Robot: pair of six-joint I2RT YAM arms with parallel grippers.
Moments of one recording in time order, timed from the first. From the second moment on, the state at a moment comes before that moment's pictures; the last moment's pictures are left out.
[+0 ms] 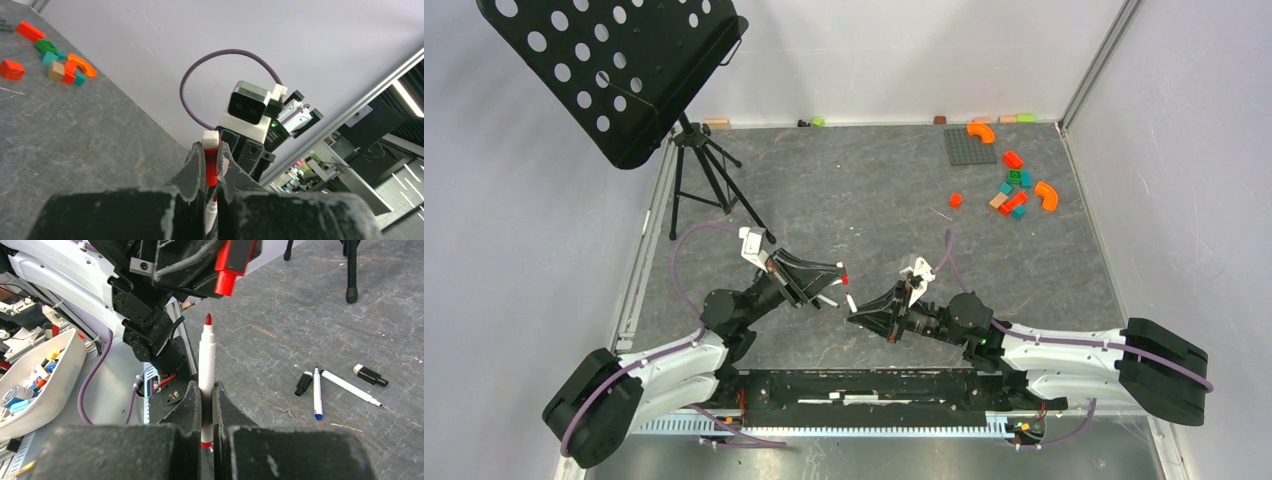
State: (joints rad) left arm -0.67 0.95 0.12 1.29 0.37 -1.04; right arm 1.15 1.05 0.26 0.88 -0.13 0.43
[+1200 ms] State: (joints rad) left arm -0.73 0.91 0.12 1.23 0.33 -1.01; right arm 1.15 1.02 0.29 0.80 -0.09 0.40
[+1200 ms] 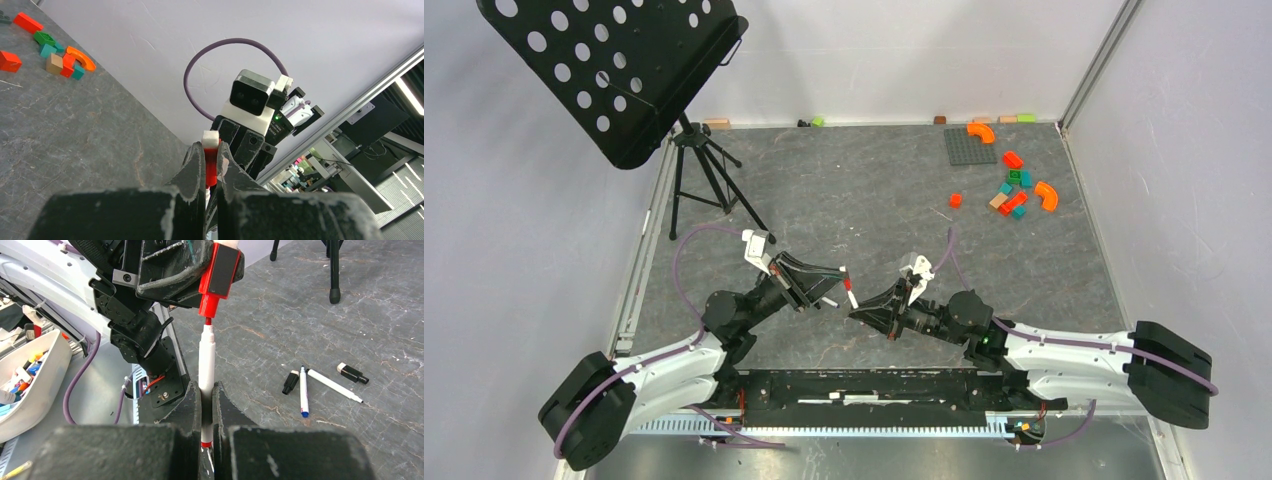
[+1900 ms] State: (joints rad) left arm -0.74 0.91 0.12 1.23 0.32 -1.01; right arm 1.15 1.00 0.29 0.79 -0.07 0.40
